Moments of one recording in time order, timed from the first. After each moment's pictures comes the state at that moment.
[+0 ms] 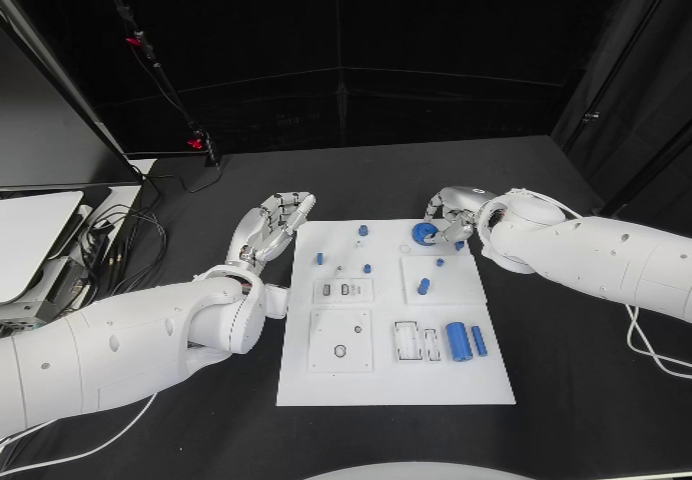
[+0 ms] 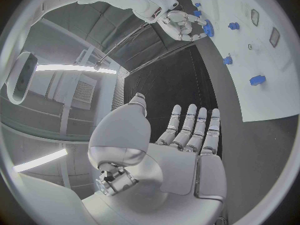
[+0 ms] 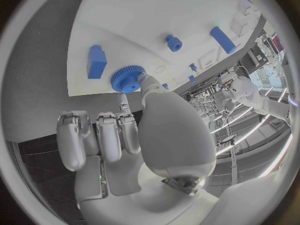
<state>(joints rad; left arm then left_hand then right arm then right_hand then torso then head) 1.20 -0.66 -0.23 1.43 -0.07 -0.62 0.68 1.07 0.06 -0.08 0.29 0.15 0.28 0.14 0.72 0.07 0.31 0.26 0.71 0.06 0.13 0.26 0.83 0.06 0.08 0.30 0.29 0.24 0.17 1.24 -0.73 -0.07 1.13 -1.44 -0.22 -0.12 1.41 -0.16 0.09 0.28 0.32 0.71 0.18 0.45 0.15 1.47 0.11 1.57 1.31 1.46 0.06 1.57 1.31 0.01 1.46 0.17 1.57 1.31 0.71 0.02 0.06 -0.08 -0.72</state>
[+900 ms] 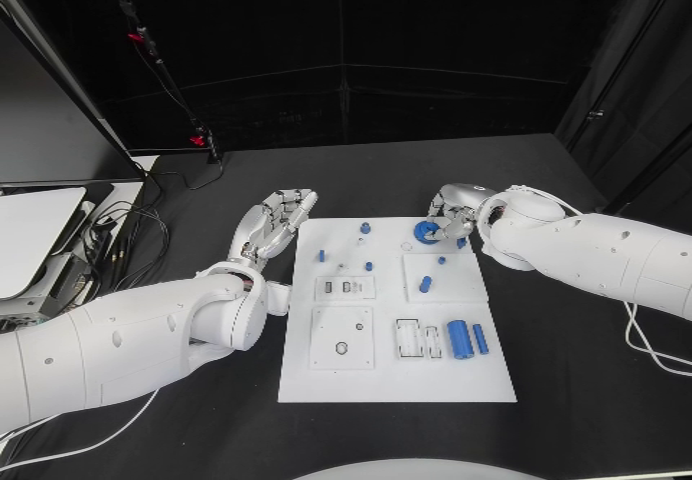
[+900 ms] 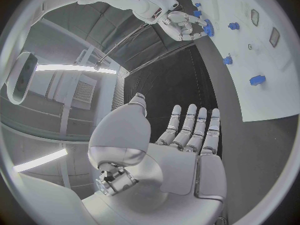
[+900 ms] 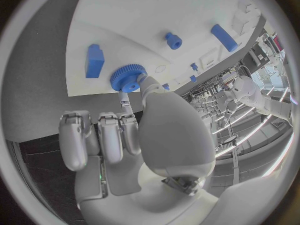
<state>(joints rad) 1.20 -0.66 -0.23 1.43 -0.07 -0.62 0.68 1.07 0.06 -0.08 0.29 0.16 0.28 0.14 0.71 0.07 0.31 0.26 0.71 0.06 0.13 0.26 0.83 0.06 0.08 0.30 0.29 0.25 0.17 1.24 -0.72 -0.07 1.13 -1.44 -0.21 -0.15 1.44 -0.10 0.17 0.24 0.30 0.93 0.16 0.34 0.09 1.47 0.08 1.57 1.31 1.47 0.02 1.57 1.31 0.01 1.47 0.13 1.57 1.31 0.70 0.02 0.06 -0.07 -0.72</state>
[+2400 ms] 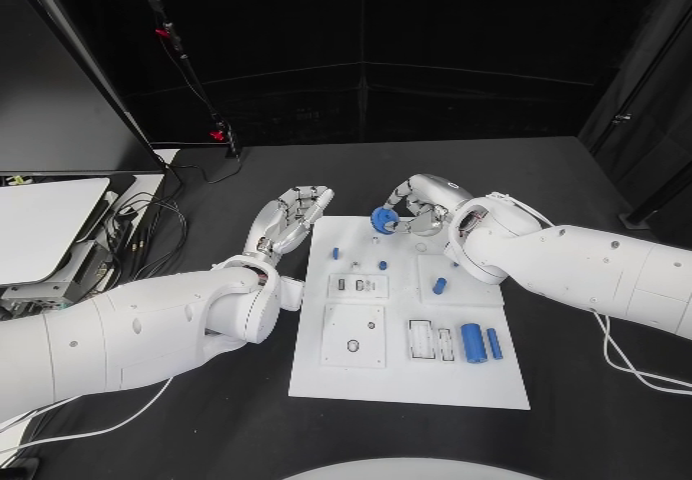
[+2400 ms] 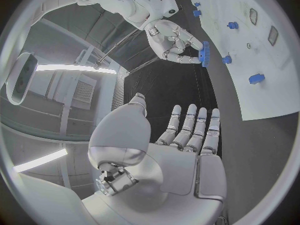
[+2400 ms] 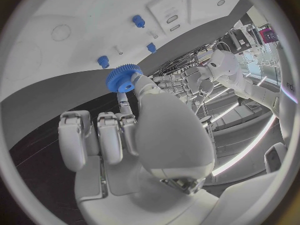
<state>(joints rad) 1.20 -0.66 -0.23 1.43 -0.07 -0.62 0.68 1.07 0.06 -0.08 0.29 0.16 0.28 0.14 0.71 0.07 0.31 0.26 0.71 0.06 0.13 0.26 0.83 0.06 0.08 0.30 0.29 0.25 0.17 1.25 -0.64 -0.07 1.28 -1.33 -0.43 -0.05 1.49 -0.08 0.19 0.21 0.29 0.95 0.17 0.27 0.08 1.46 0.08 1.57 1.31 1.46 0.01 1.57 1.31 0.01 1.47 0.13 1.57 1.31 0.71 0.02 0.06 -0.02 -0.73</state>
